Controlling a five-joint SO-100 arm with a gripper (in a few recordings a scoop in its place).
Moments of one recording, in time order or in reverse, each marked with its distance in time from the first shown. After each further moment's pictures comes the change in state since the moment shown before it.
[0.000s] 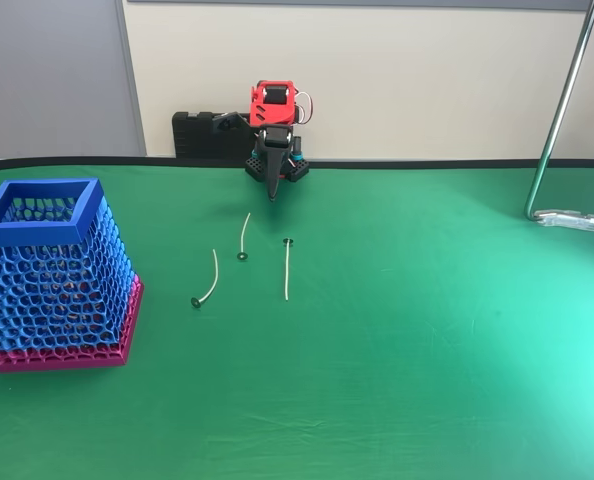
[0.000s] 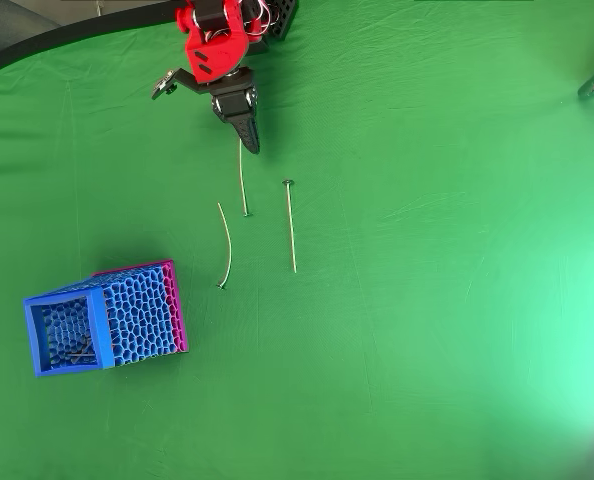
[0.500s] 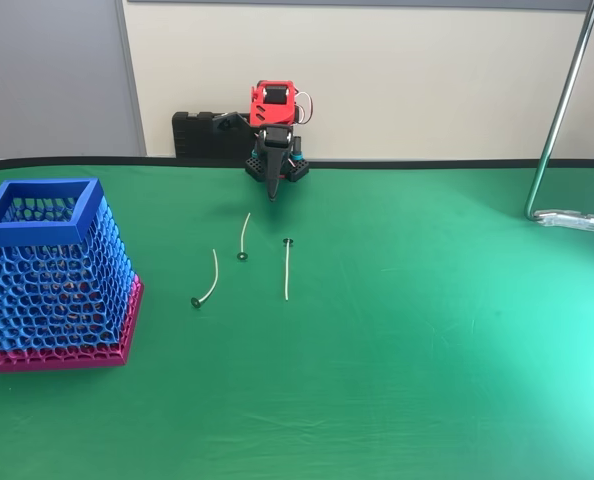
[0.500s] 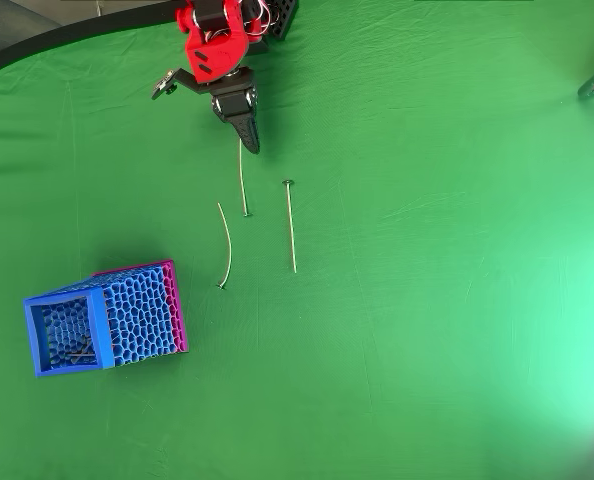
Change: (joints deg) arm 0.0 0.0 0.0 -0.2 0.0
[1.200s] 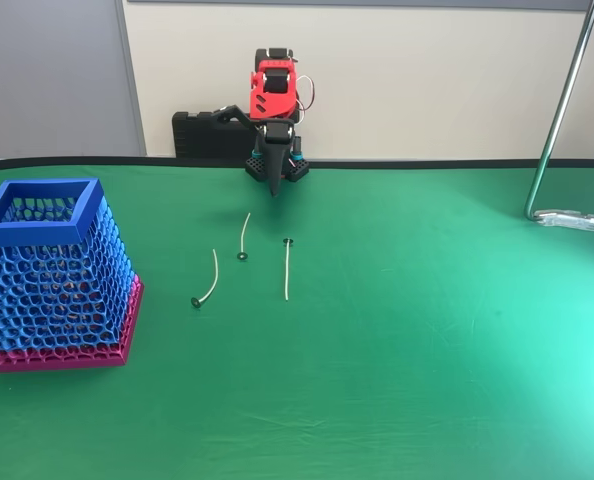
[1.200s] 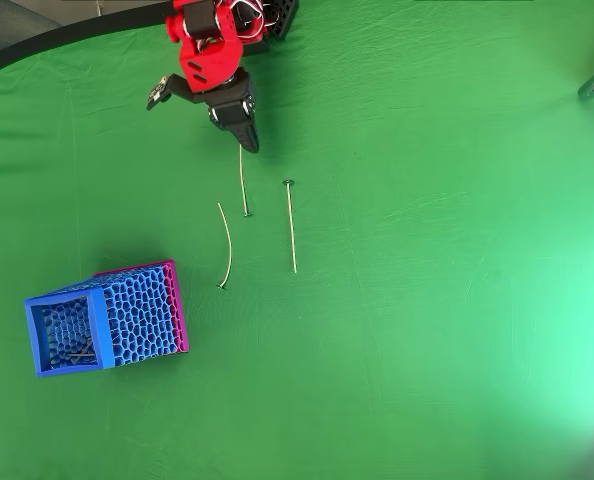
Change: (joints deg) arm -0.8 -34.6 -20.6 -1.2 3.0
